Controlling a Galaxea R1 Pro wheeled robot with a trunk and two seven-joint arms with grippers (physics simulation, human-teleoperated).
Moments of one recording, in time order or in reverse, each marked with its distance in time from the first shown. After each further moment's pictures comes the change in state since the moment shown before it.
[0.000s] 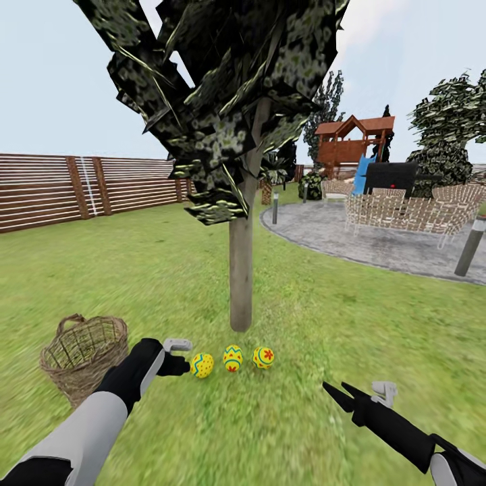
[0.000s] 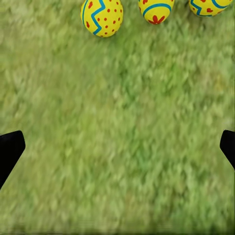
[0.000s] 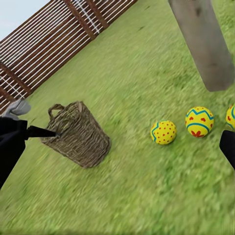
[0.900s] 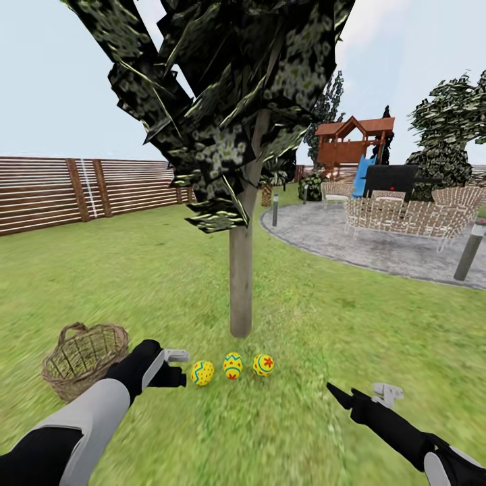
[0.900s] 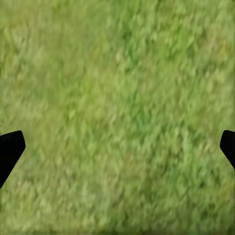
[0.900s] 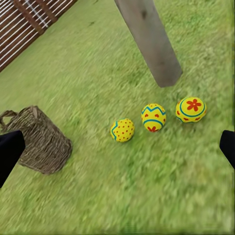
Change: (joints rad) left arm -0.096 0.000 0.007 0.248 0.006 0.034 0.003; right arm -0.002 -0.002 0.036 0.007 0.002 0.006 -0.255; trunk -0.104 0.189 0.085
